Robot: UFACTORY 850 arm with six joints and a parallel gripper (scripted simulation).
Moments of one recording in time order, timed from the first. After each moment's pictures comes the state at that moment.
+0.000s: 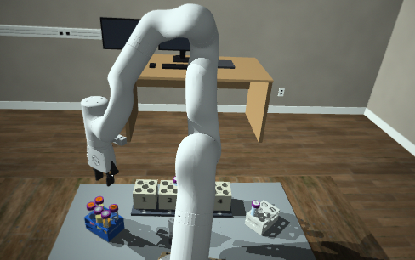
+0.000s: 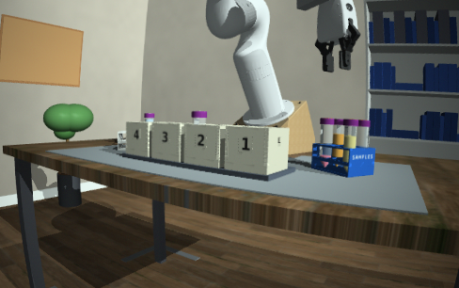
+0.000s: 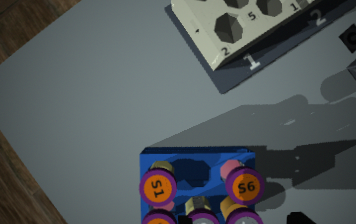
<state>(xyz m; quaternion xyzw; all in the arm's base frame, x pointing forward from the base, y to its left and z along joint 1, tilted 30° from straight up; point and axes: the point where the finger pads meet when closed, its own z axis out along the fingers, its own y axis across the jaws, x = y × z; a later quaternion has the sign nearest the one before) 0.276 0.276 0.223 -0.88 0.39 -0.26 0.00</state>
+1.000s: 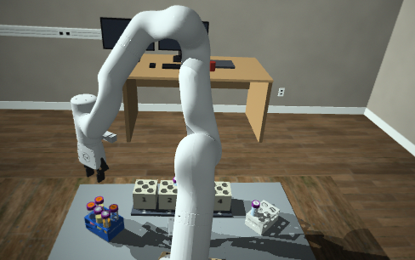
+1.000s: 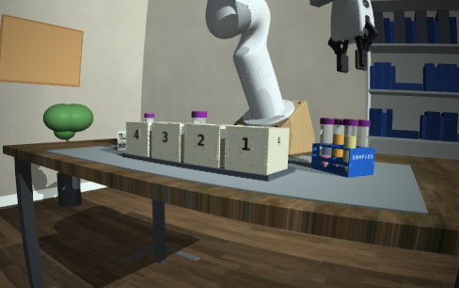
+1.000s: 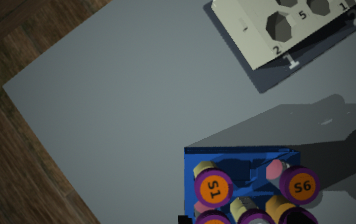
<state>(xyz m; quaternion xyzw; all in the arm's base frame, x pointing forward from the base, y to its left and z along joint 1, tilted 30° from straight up) 0.313 0.310 0.228 -0.88 0.39 -0.26 0.00</state>
